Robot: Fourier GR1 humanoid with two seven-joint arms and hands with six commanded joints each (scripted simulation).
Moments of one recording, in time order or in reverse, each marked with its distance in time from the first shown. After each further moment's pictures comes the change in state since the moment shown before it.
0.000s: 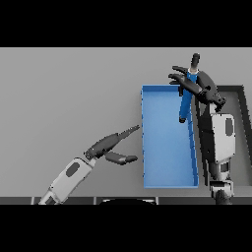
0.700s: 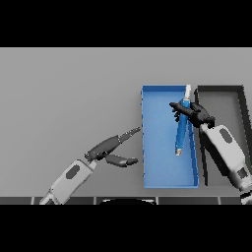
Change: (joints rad) left arm 0.021 0.000 -0.016 -0.041 -0.006 0.012 0.017; right arm 0.101 -0.342 0.656 0.128 -0.449 -0.365 0.000
